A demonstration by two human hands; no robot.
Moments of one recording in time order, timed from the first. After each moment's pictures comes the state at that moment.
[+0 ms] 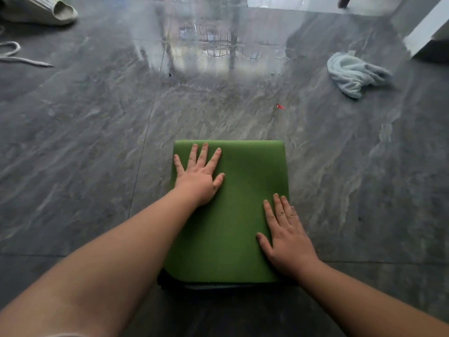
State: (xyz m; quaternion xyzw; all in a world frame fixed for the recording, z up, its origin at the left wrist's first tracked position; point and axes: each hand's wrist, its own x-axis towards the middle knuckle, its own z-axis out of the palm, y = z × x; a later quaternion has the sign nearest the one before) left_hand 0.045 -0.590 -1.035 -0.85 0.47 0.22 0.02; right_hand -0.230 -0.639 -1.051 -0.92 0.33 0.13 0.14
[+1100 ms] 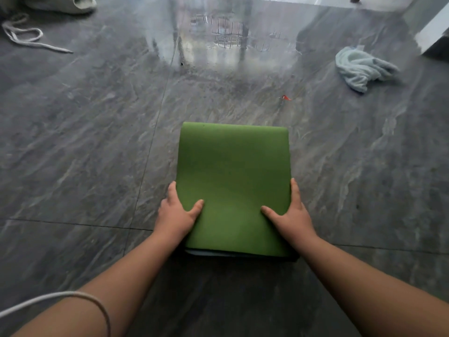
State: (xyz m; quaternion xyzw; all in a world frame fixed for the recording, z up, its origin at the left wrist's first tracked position) left_hand -0.013 -0.453 -1.046 -0.91 0.15 0.31 -0.22; right_hand -0.234 -0.639 -1.030 -0.73 0.55 0.01 0.41
